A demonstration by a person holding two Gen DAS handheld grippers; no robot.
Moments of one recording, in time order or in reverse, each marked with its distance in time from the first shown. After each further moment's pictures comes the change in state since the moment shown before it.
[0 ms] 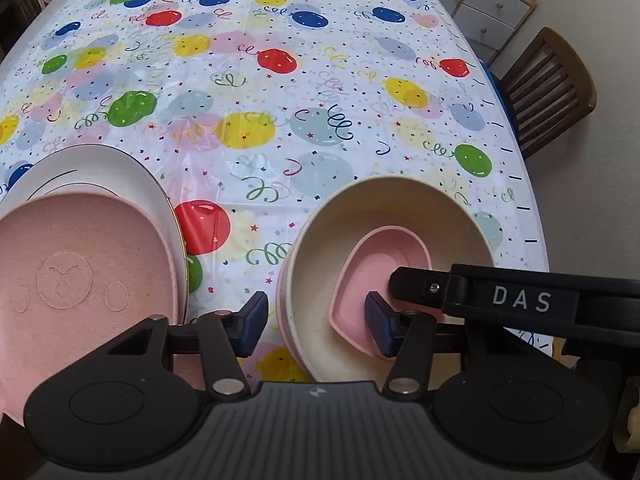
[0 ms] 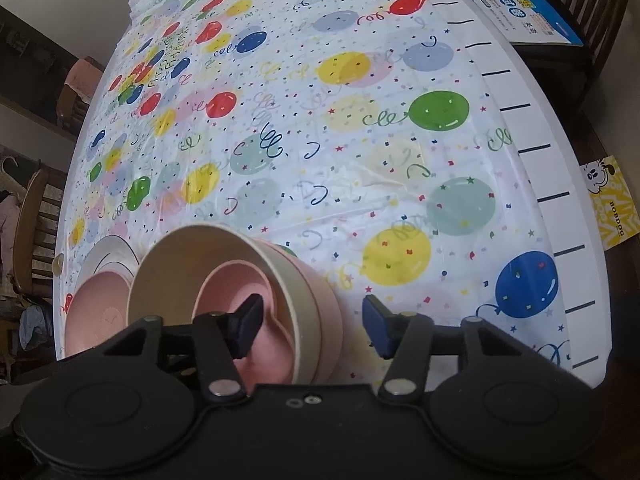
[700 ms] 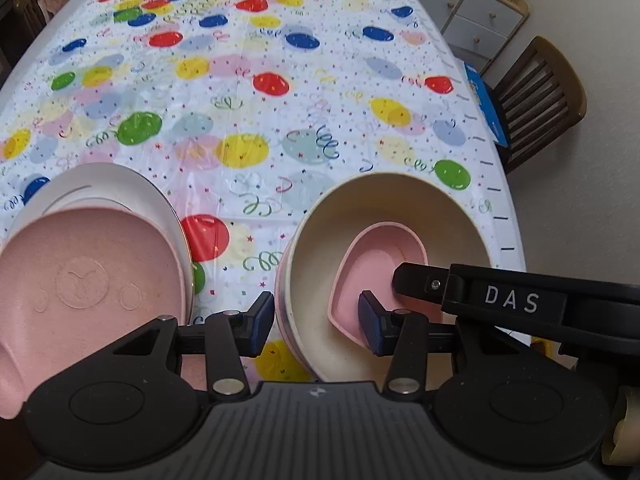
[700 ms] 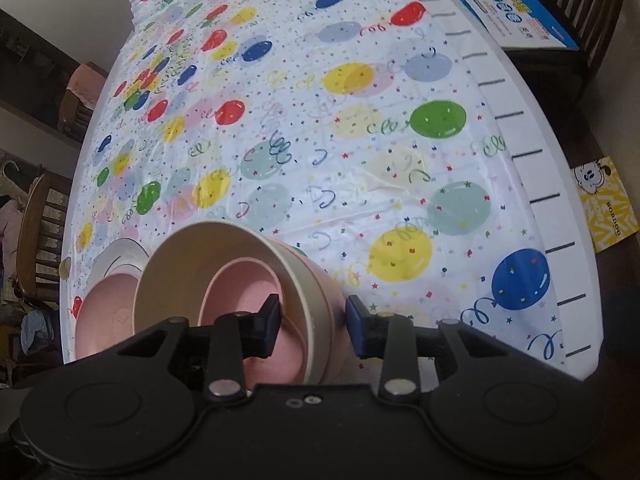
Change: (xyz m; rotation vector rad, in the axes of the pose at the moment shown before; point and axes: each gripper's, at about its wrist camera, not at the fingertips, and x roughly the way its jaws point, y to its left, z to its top) left arm -0.037 -0.009 0.004 0.002 -0.030 0.002; right arm -0.021 0.009 -0.001 -0.004 -0.030 -0.008
